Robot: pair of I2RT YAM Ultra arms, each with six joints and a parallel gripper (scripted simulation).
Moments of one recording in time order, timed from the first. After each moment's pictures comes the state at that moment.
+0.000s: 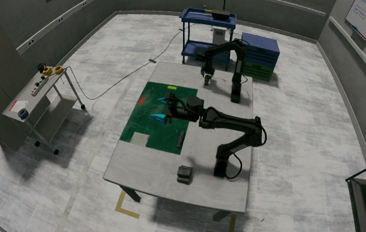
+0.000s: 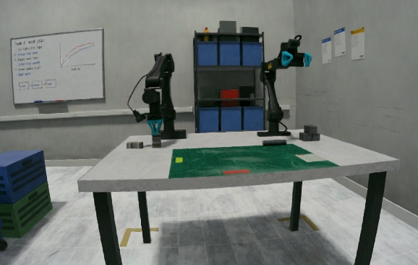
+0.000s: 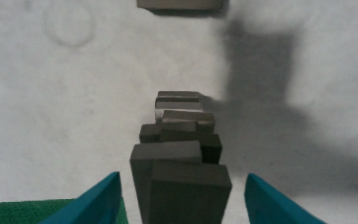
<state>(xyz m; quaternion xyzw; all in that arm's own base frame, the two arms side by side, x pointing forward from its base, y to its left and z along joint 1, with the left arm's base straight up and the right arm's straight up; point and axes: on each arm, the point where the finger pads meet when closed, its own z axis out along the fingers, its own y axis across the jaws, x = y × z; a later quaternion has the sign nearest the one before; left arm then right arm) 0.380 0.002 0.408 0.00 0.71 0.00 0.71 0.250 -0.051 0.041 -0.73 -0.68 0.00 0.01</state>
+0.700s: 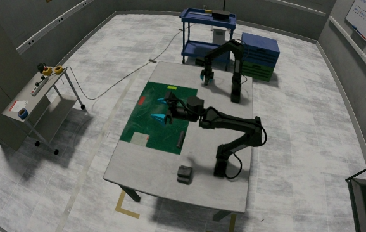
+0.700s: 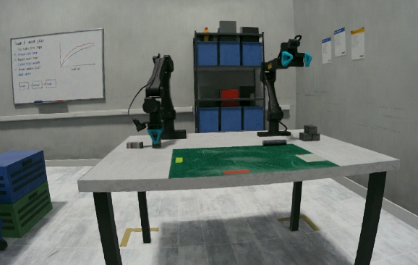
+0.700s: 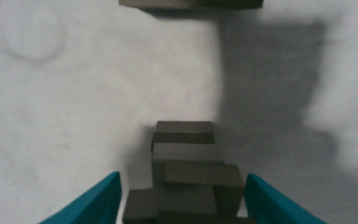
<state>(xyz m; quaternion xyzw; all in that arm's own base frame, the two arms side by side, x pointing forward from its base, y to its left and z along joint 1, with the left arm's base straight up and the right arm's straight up) 0.380 0.002 0.408 0.00 0.71 0.00 0.71 0.253 -0.052 -0.003 -0.73 -0.68 0.00 0.00</state>
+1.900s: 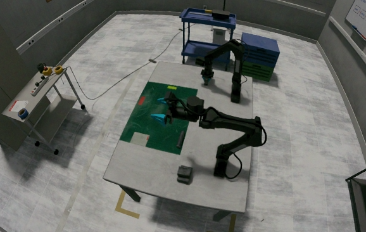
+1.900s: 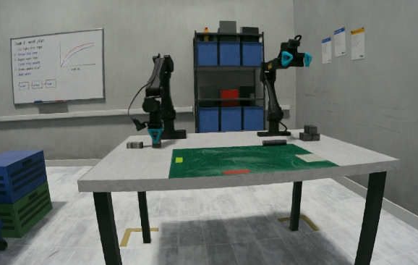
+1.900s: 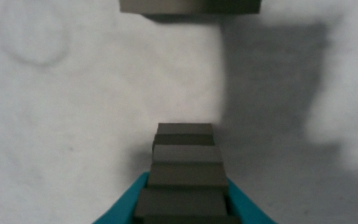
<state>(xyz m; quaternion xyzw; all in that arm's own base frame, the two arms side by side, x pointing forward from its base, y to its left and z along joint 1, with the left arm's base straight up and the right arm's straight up) 0.380 0.002 0.408 0.00 0.71 0.00 0.71 0.253 -0.054 -0.001 -0.73 -0.68 0.00 0.00</state>
